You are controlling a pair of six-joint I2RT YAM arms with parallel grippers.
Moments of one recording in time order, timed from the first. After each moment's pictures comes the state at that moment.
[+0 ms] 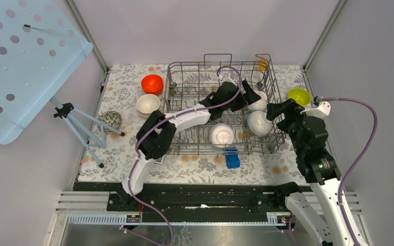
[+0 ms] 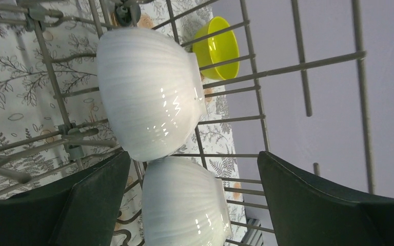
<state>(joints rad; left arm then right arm) -0.83 2.22 1.74 0.17 0.05 -1.06 0.25 0.61 0.84 -0.43 0.22 0.65</state>
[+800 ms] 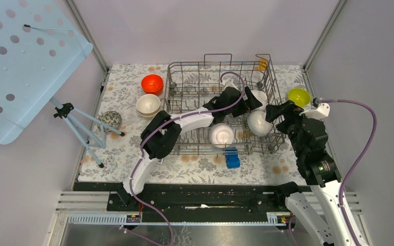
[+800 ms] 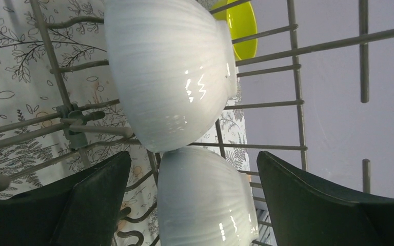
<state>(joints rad) -0.86 2.28 1.76 0.15 0.06 -1.07 0.28 0.59 0.83 -0.43 0.23 0.64</state>
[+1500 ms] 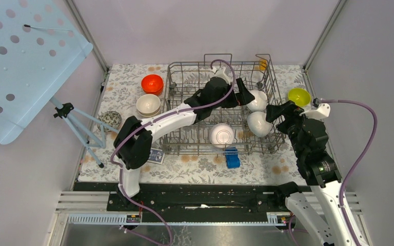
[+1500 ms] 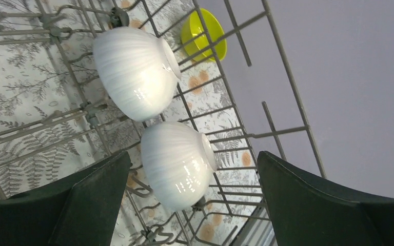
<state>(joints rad) -0.84 1.94 1.56 0.08 0.06 -0.86 0.28 0.58 0.83 -0.43 0.25 0.63</state>
